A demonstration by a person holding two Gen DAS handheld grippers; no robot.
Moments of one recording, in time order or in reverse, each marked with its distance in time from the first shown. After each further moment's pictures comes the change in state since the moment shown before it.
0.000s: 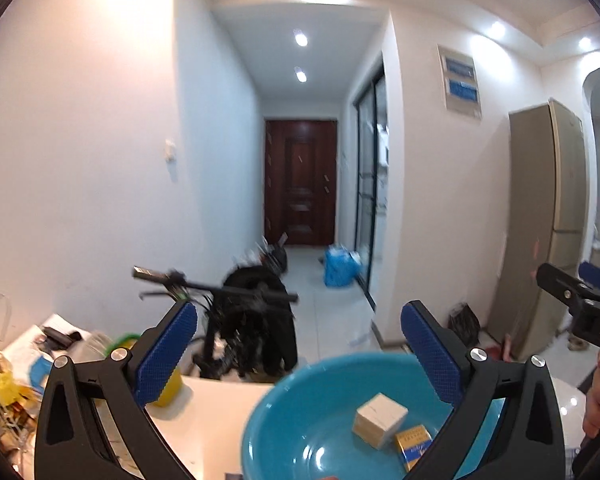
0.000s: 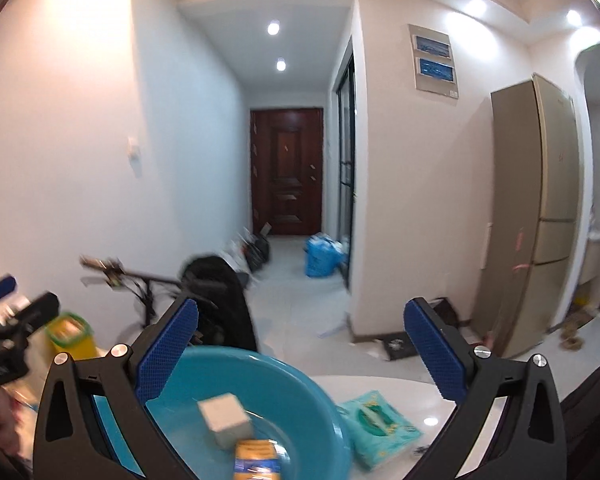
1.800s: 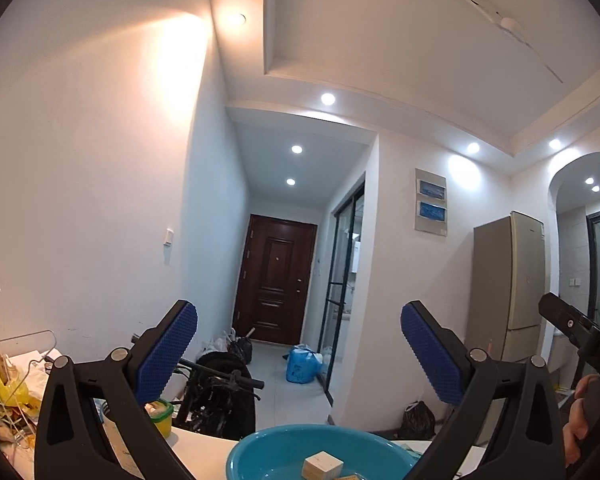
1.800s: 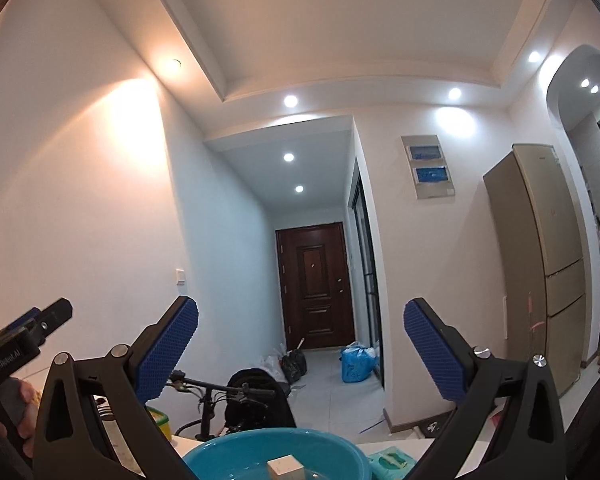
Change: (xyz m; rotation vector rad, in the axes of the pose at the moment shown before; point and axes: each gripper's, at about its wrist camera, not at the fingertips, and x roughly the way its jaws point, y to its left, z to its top) left arm -0.190 0.038 0.027 -0.130 -0.362 -0.139; right arm -0.191 0.023 0.021 0.053 -0.403 0.101
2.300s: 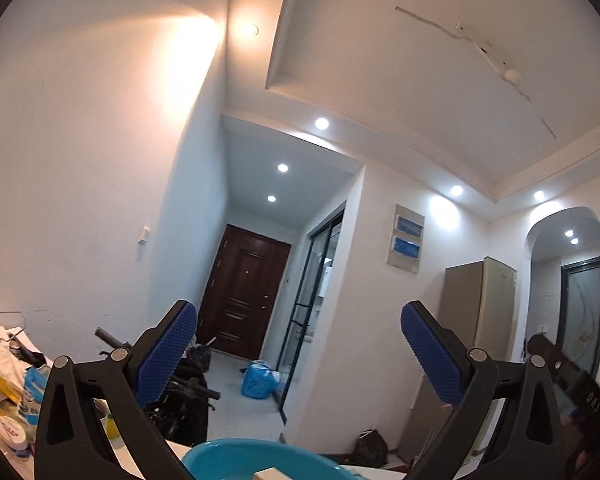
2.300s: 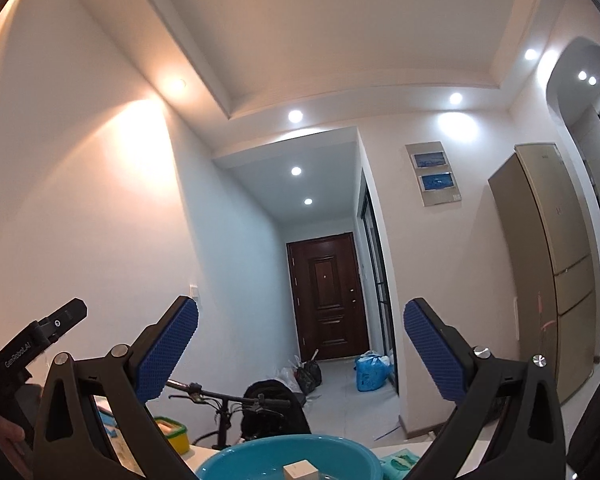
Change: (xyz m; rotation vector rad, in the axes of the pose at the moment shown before) left arm -0.020 0.008 0.022 -0.143 -0.080 -0.097; right arm -0.034 -0.010 0.010 0.063 -0.082 0.033
